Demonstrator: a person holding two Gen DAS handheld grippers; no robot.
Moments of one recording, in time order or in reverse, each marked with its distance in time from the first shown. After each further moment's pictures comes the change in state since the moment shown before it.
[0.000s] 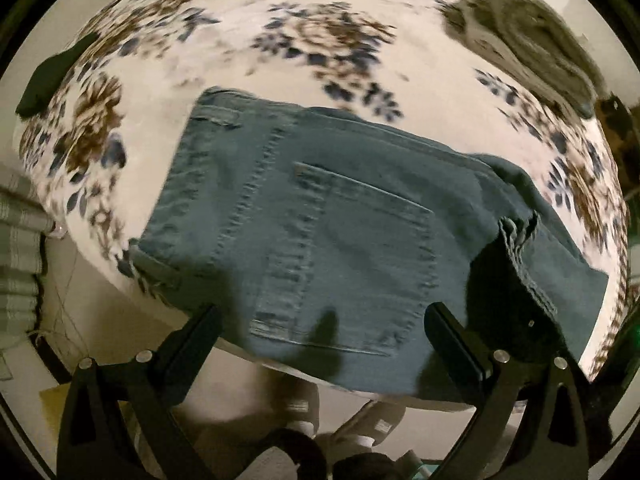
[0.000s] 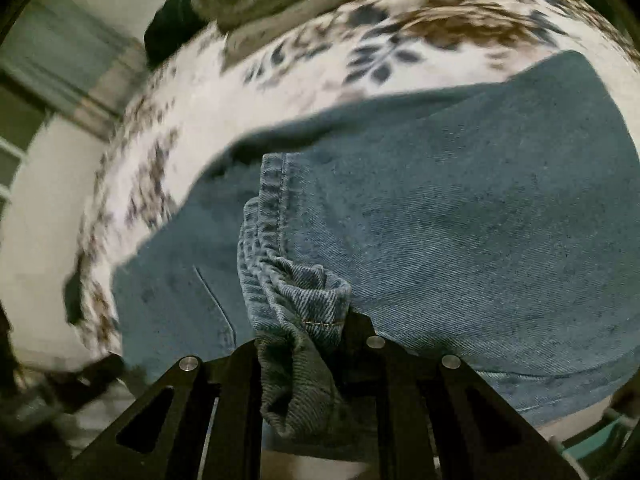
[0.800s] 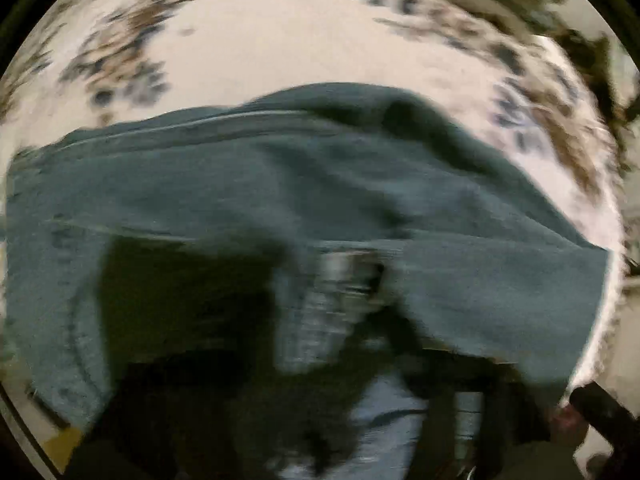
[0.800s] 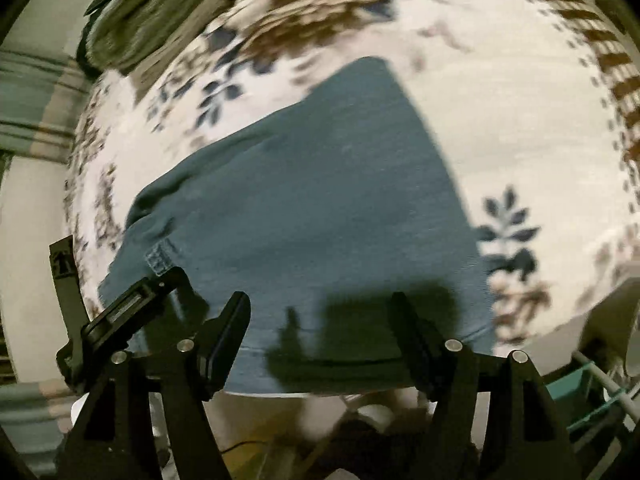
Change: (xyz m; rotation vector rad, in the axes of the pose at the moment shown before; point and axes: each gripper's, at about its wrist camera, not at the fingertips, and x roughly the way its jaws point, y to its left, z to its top) left arm 0.087 -0.161 0.011 0.239 0.059 -0.109; right arm -0.081 -0.152 0.043 0.242 0.192 -0.073
